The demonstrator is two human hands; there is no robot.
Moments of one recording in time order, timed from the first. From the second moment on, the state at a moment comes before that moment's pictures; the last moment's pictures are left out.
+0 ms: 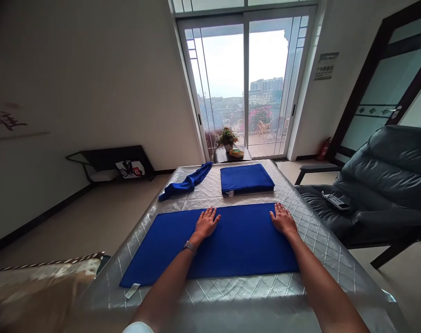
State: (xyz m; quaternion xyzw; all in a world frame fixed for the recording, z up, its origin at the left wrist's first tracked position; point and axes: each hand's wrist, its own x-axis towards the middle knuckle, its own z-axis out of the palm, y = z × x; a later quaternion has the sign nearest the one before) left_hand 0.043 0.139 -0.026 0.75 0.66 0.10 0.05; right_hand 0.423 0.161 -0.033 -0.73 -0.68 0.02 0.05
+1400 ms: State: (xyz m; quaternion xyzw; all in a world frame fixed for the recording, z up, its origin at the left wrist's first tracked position) left_hand -0.192 0.119 -0.041 0.62 0.78 0.10 -0.04; right_hand 0.242 0.139 0.005 -0.59 -0.80 0.04 0.08
